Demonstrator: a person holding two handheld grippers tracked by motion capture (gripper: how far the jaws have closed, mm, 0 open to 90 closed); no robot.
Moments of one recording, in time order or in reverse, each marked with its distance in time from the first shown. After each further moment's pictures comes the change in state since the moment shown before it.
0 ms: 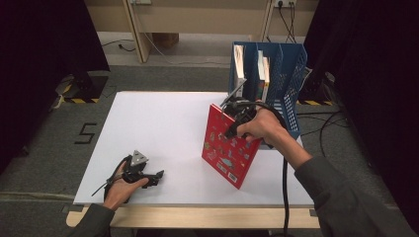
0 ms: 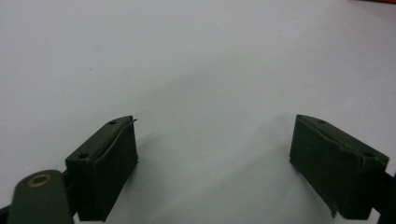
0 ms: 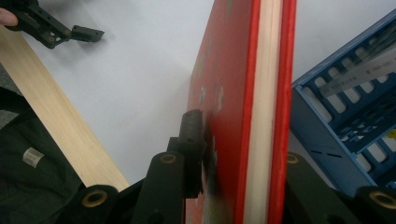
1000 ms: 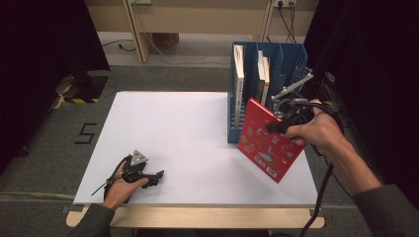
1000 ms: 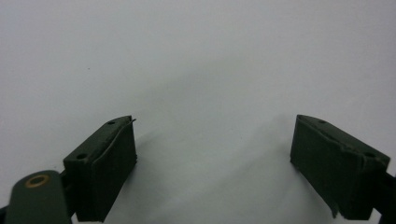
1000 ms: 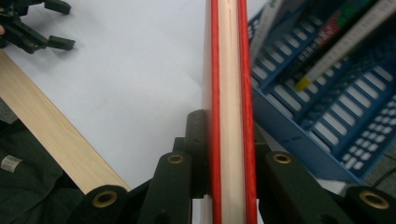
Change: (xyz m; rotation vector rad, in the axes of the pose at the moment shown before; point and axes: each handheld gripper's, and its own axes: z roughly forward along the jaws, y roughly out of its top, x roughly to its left) left arm 0.001 0.000 0.000 0.003 -0.009 -0.003; right arm -0.031 -0.086 -0.088 -0.164 -0.117 0.108
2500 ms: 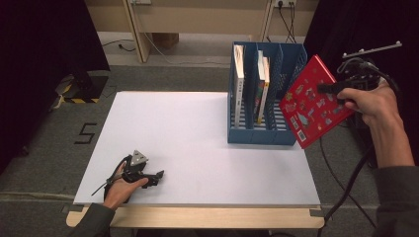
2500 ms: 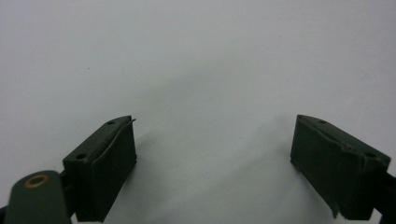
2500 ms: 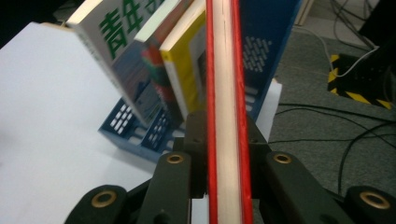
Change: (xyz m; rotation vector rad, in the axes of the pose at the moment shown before) left arm 0.000 0.000 0.000 -0.002 0.000 -0.001; right arm -0.122 -0.016 -0.061 -0.261 -0.200 0.360
